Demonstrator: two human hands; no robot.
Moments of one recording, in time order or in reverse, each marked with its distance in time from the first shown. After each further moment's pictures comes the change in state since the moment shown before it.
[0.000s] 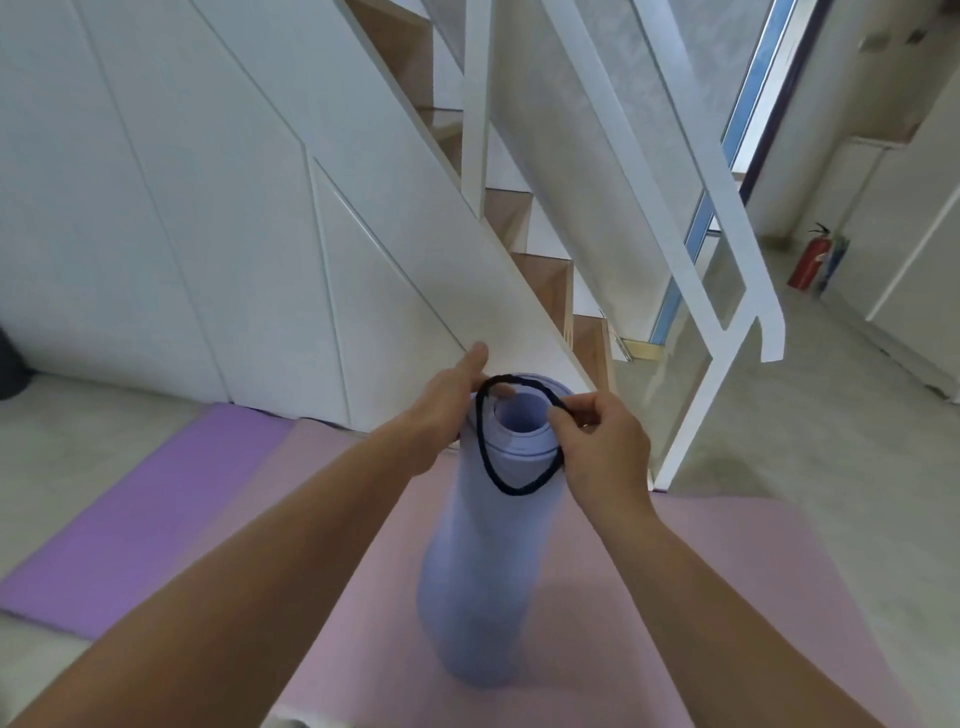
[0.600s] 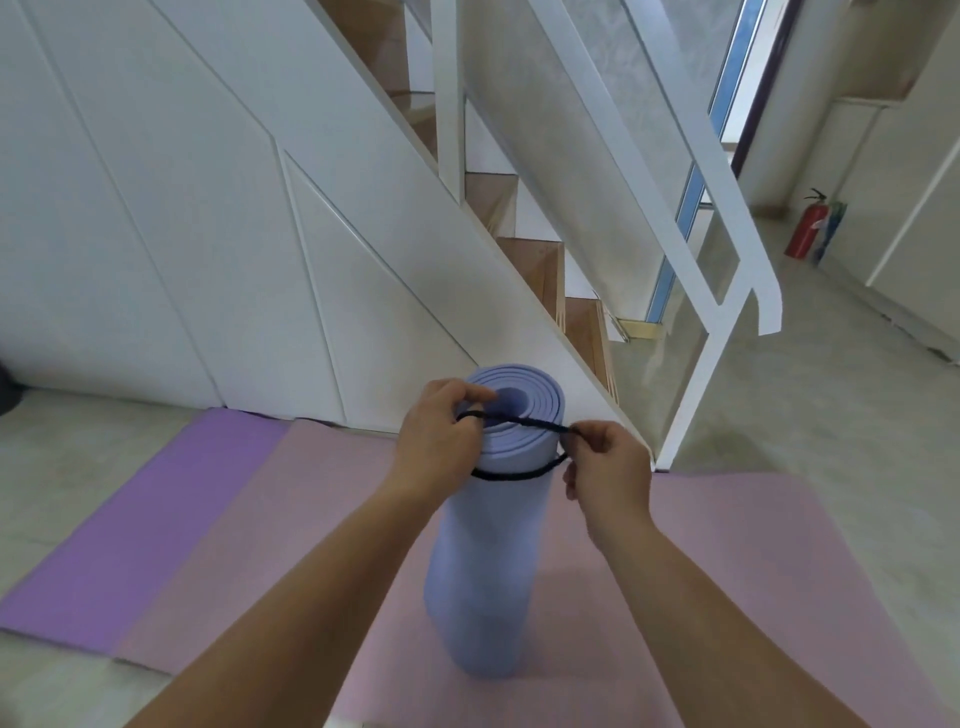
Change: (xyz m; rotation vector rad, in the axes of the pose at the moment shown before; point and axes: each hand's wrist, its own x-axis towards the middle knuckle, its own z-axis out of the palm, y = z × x) left_hand 0.001 -0.042 0.024 0.273 0.264 0.287; right_hand 0.004 0.057 0.003 0.273 0.020 0.386
